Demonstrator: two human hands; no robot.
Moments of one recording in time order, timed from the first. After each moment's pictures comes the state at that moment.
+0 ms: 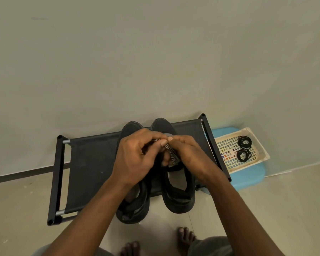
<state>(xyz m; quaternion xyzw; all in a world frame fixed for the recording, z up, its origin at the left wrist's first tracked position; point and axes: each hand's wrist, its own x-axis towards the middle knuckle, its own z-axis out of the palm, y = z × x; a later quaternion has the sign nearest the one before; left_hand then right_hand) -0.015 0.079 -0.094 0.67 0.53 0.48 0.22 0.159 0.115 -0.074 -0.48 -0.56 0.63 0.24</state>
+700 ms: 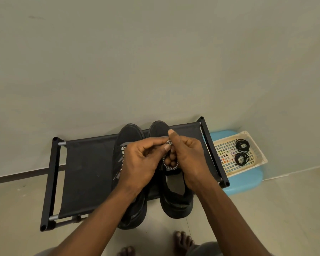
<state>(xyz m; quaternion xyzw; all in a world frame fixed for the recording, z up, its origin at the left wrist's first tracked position) 0.009 0.076 -0.104 0.49 0.52 0.55 0.43 0.143 0.109 -0.080 -0.53 -0.42 0.61 0.40</state>
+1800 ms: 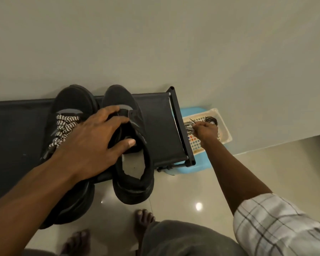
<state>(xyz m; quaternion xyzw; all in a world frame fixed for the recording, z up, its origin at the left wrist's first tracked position) 0.006 0.091 -0.146 0.72 0.62 0.11 0.27 0.365 0.235 -0.287 -0.80 -0.27 0.40 0.35</state>
